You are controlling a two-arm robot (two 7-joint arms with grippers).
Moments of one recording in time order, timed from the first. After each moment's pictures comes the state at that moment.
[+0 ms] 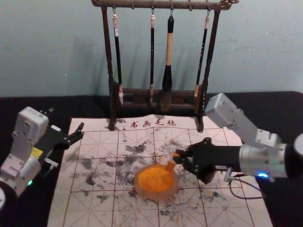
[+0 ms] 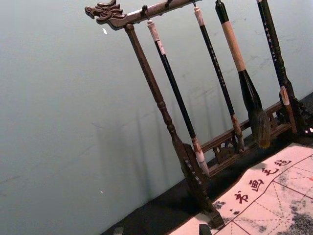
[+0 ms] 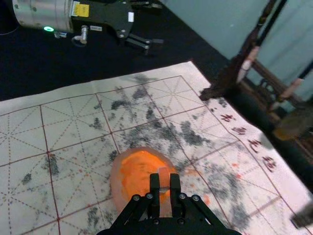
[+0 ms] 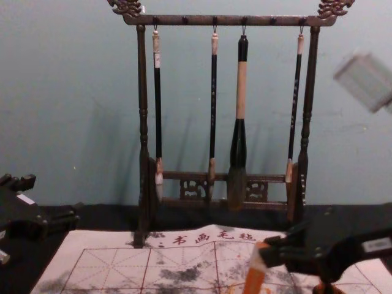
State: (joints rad) left arm -0.20 0.60 0.45 -1.41 -0.25 -0.12 0.03; right arm 0.44 0.64 -0.64 -1.59 0.35 0.35 0.64
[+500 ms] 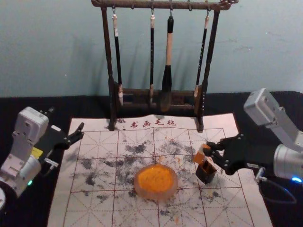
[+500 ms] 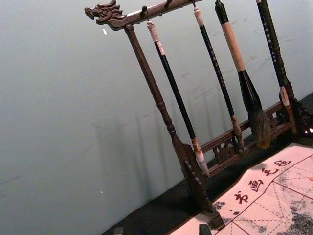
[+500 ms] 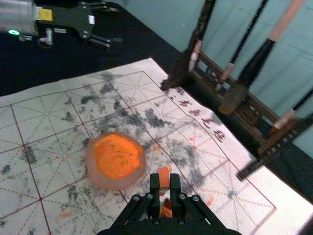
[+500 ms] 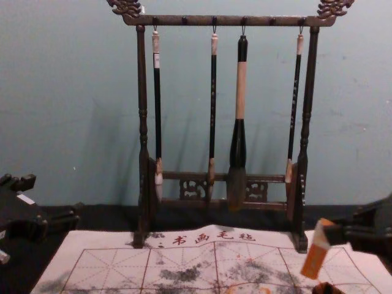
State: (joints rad) left arm -0.20 0.60 0.45 -1.41 -0.25 -0.12 0.03; right arm 0.27 0.77 -0.49 -1.75 0.42 0.37 0.52
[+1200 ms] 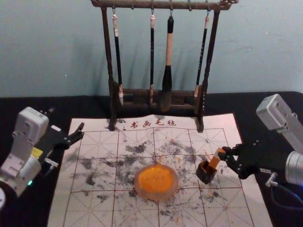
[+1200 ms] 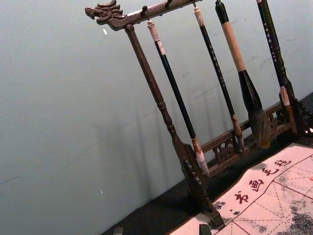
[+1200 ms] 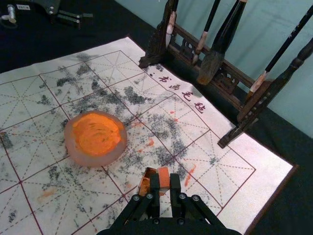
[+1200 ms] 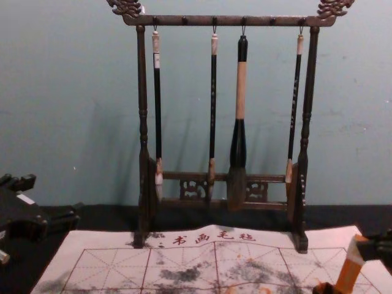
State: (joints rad) left arm -0.20 0.60 0.45 -1.41 -0.25 -0.12 0.03; right arm 0.19 0.78 -0.42 -1.76 0.41 0.41 0.47
